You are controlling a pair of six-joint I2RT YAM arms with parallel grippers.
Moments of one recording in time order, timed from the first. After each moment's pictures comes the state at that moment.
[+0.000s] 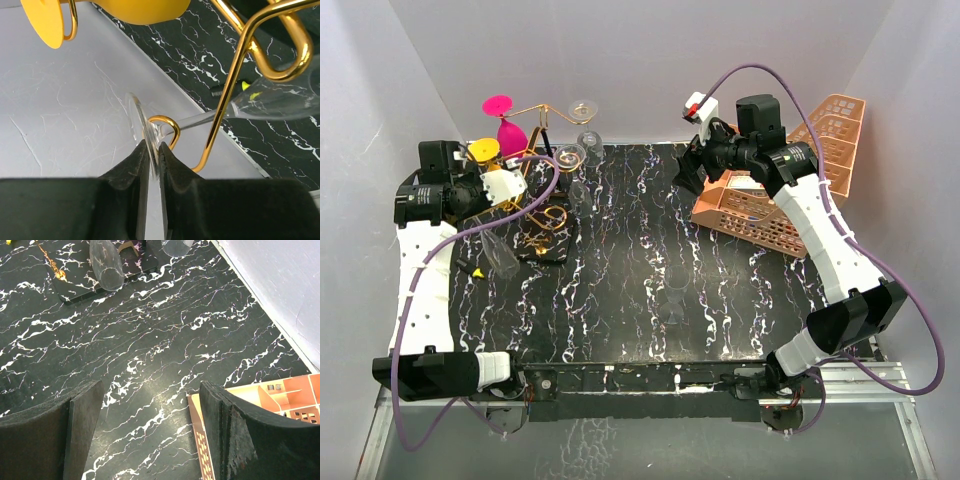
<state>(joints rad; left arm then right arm) 0.07 1.27 1.56 -1.14 -0.06 1.25 0.35 1.54 1.77 -0.76 -0.52 -0.39</state>
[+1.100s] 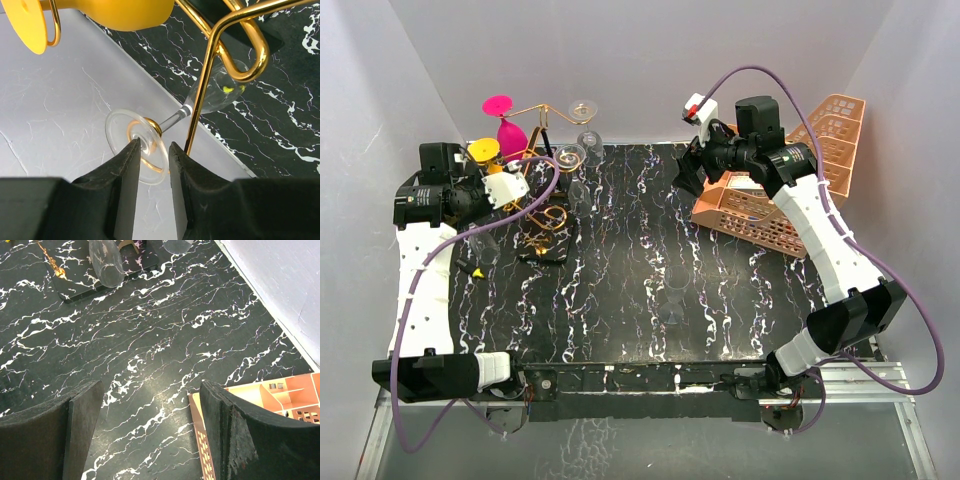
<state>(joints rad) 0.07 1.26 1.56 -1.18 -0.01 1.23 0.35 1.54 1.76 -0.76 -0.52 -0.39</state>
